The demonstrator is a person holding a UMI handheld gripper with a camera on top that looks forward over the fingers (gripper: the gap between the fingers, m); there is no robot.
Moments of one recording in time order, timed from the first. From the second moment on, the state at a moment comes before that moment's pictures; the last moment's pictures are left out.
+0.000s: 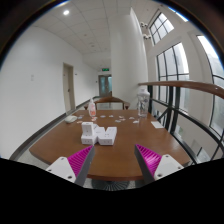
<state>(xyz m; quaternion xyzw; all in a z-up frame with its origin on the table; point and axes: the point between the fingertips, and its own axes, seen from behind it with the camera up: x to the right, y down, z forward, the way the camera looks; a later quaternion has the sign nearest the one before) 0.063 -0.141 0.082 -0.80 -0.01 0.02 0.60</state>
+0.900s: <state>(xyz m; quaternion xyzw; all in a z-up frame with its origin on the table) -0.061 0.058 0.066 -0.80 -0.07 0.05 0.59</state>
